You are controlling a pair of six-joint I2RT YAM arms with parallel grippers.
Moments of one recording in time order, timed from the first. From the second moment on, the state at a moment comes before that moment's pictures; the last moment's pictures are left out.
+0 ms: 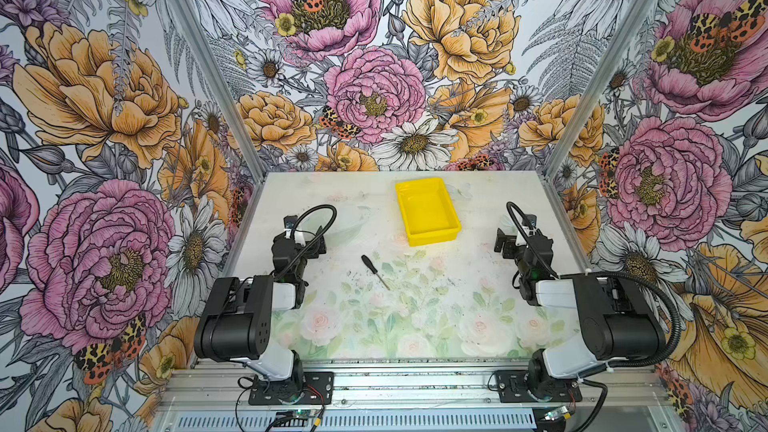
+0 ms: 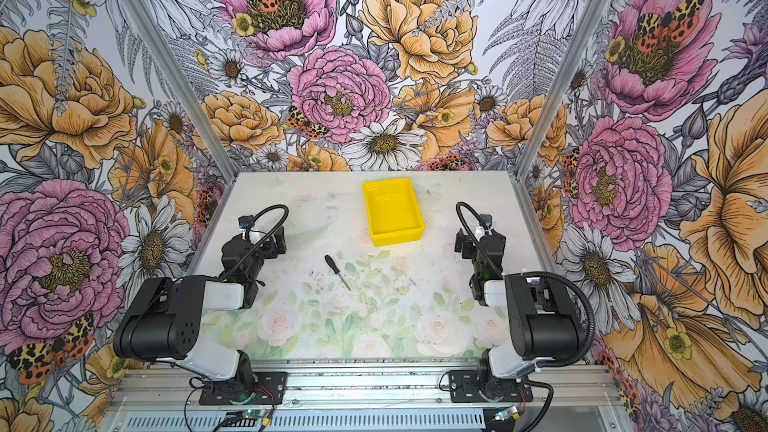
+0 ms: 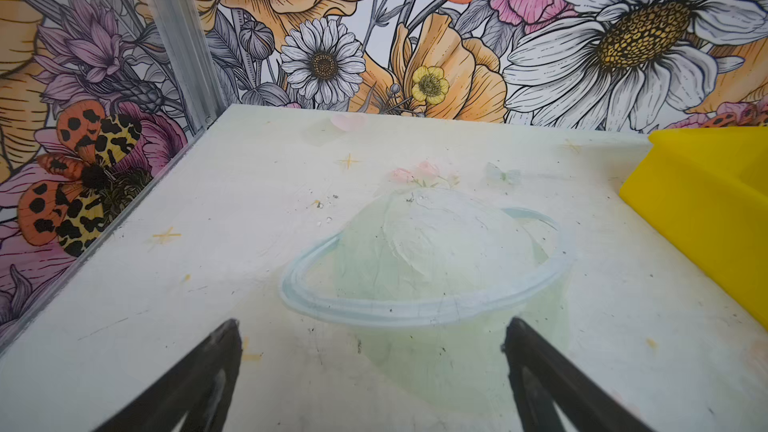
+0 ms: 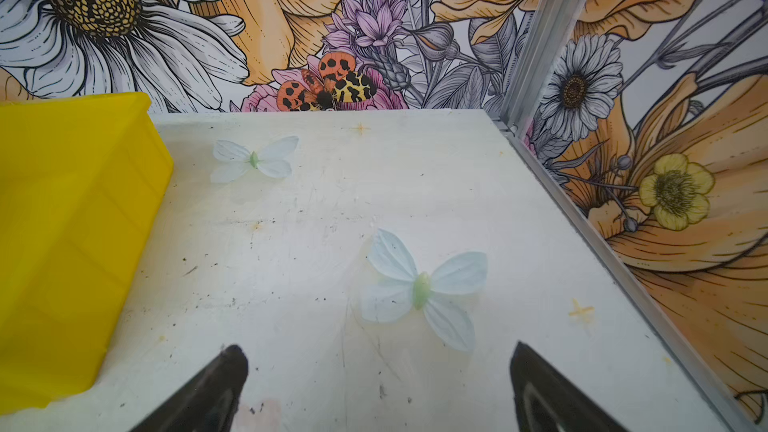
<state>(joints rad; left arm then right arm) 0.04 1.55 0.38 0.94 0.01 -0.05 -0.02 1.53 0.40 0.81 0.08 0.00</state>
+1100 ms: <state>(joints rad) 0.04 1.51 0.36 0.95 0.00 -0.07 -0.02 1.52 0.40 0.80 0.09 0.00</state>
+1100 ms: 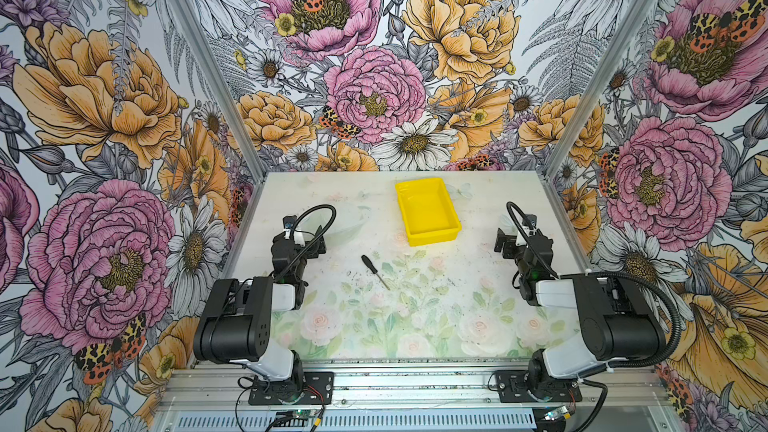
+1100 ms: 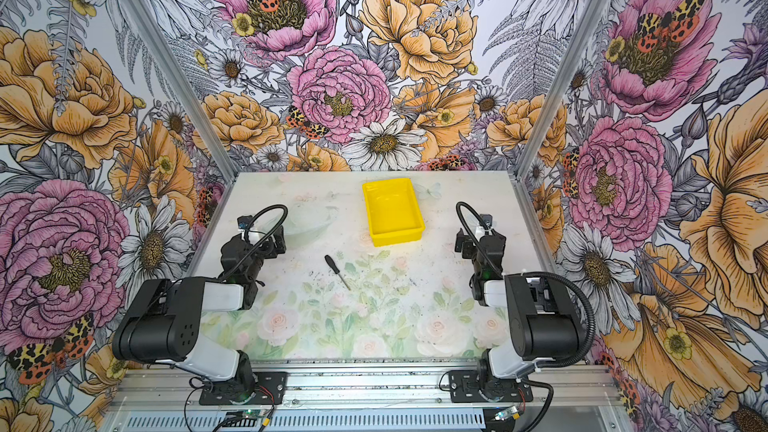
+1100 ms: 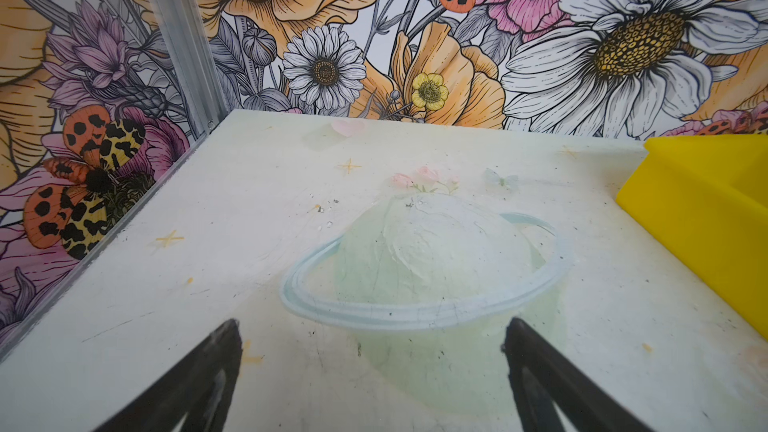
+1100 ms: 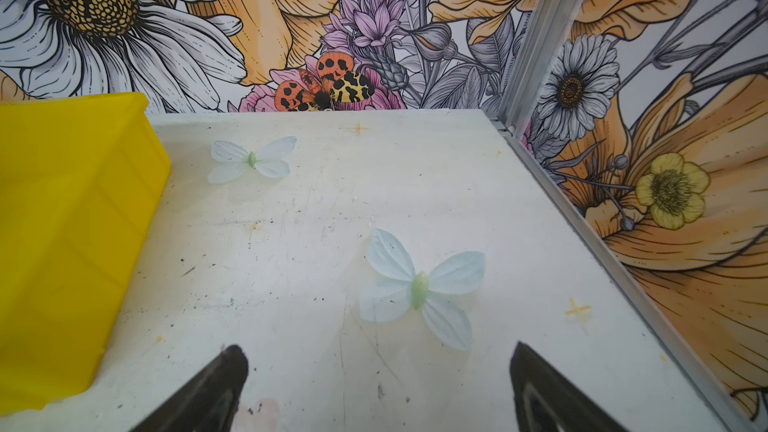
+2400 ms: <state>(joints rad) -0.09 0.97 0.80 -0.44 -0.14 -0.43 0.12 0.82 0.65 -0.57 0.13 0.33</state>
